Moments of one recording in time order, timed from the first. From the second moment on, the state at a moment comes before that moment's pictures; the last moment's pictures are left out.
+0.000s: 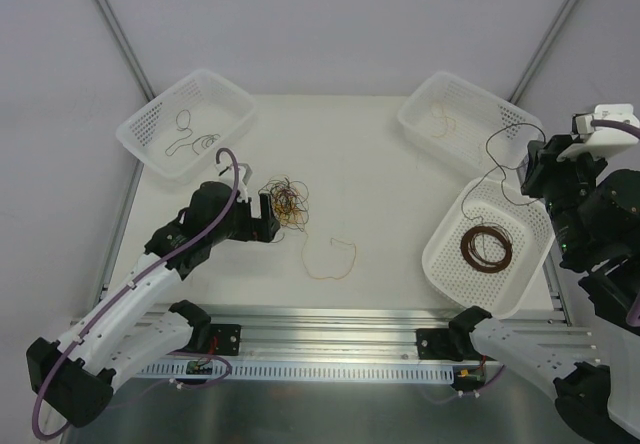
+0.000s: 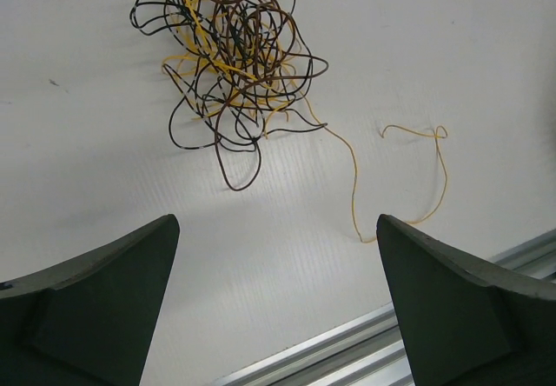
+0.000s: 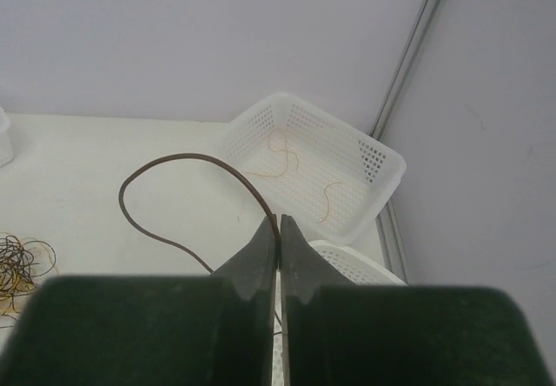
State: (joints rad) left arm -0.52 0.84 0.74 -0.53 -0.01 -0.38; right arm 0.57 0.84 1.71 -0.90 0.59 -0.07
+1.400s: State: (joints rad) left arm -0.51 0.50 0.55 -0.55 -0.01 -0.32; right arm -0.33 1.08 0.88 -0.86 0.11 0.50
